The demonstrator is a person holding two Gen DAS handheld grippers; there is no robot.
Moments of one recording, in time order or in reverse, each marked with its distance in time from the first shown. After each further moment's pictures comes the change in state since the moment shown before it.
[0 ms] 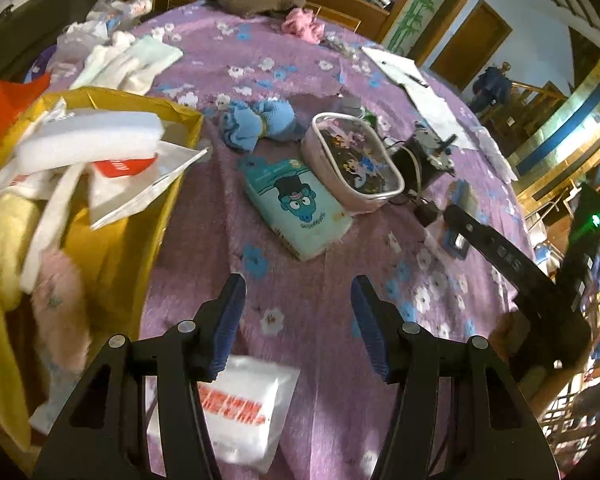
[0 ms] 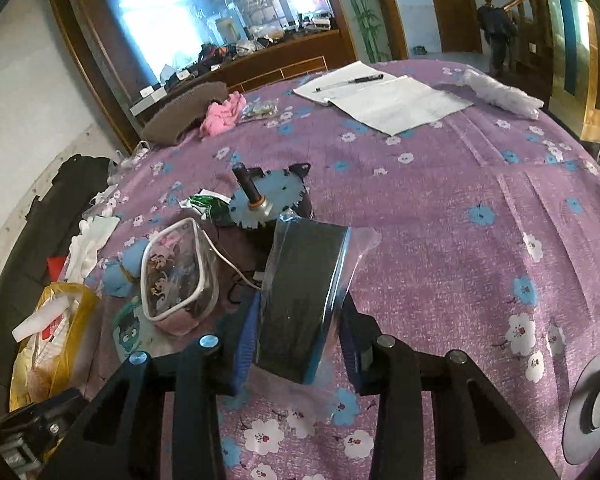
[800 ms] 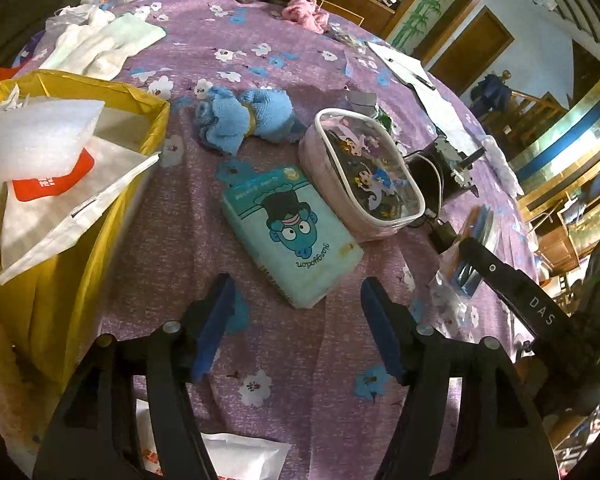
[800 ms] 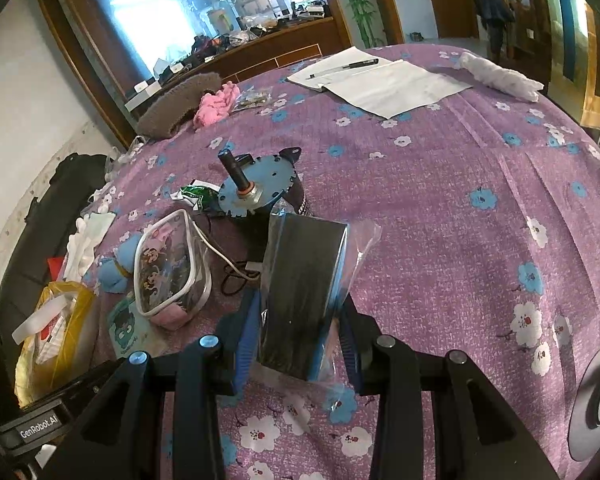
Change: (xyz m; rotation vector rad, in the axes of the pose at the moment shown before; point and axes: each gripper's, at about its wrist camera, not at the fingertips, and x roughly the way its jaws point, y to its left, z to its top) left arm 0.041 0.006 0.014 -0.034 0.005 -0.048; right arm 0.005 -0.008 -0.004 0.029 0.033 0.005
